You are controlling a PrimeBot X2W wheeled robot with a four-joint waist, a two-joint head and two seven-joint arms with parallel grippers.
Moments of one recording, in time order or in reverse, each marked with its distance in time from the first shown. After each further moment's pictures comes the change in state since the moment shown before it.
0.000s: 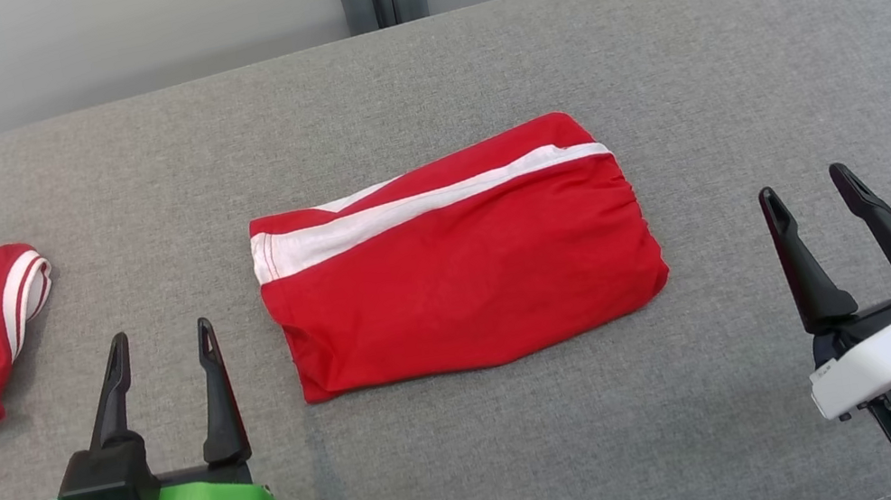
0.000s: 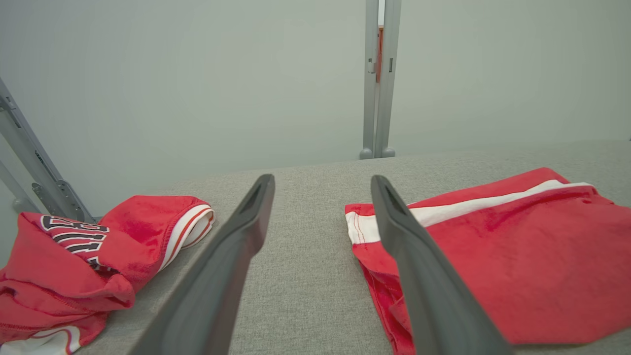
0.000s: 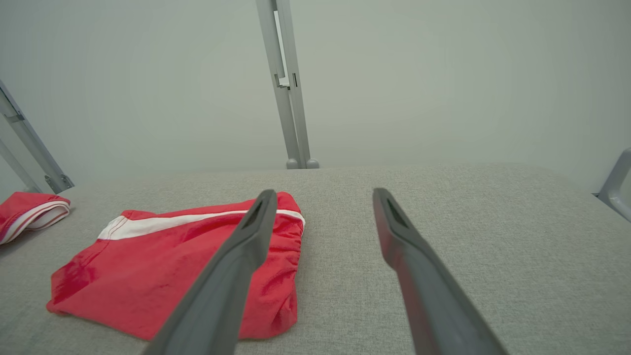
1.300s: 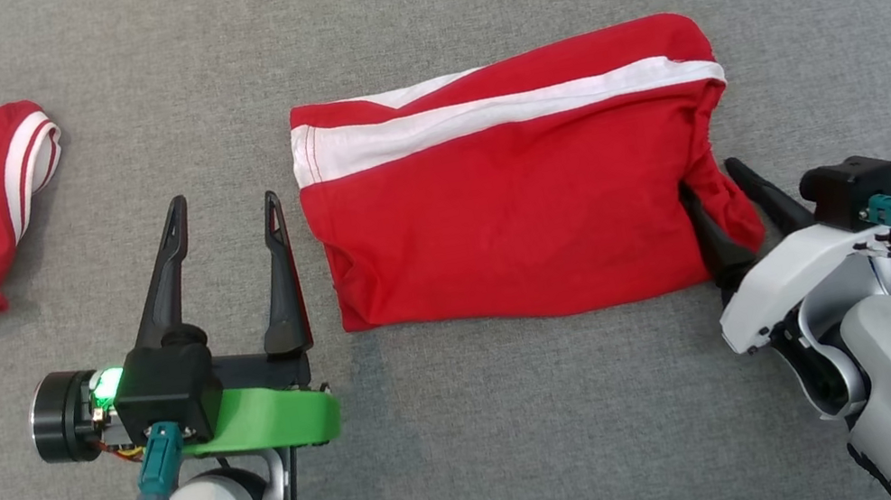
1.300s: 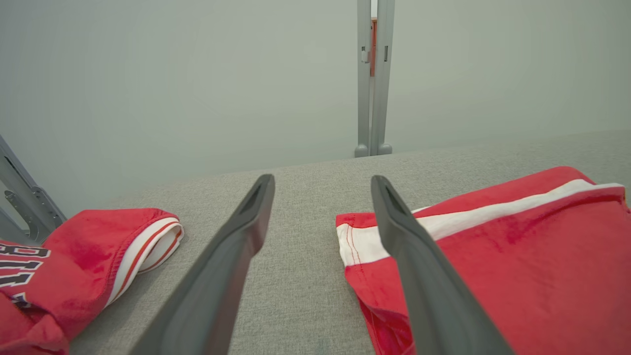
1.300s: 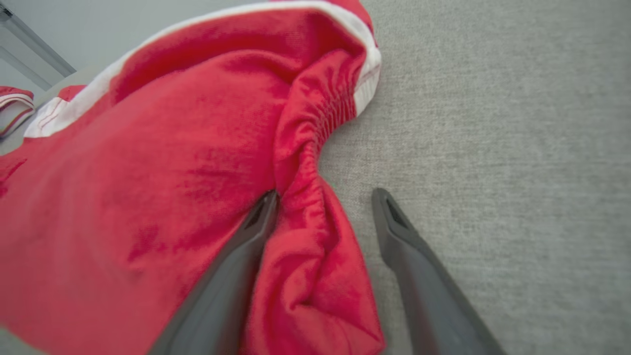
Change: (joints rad) left arm -0.201 -0.053 -0.115 -0.008 0.051 -0.013 -0.021; right arm -0.359 -0.033 0.239 0.598 0.198 -0.004 -0.063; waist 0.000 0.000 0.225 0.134
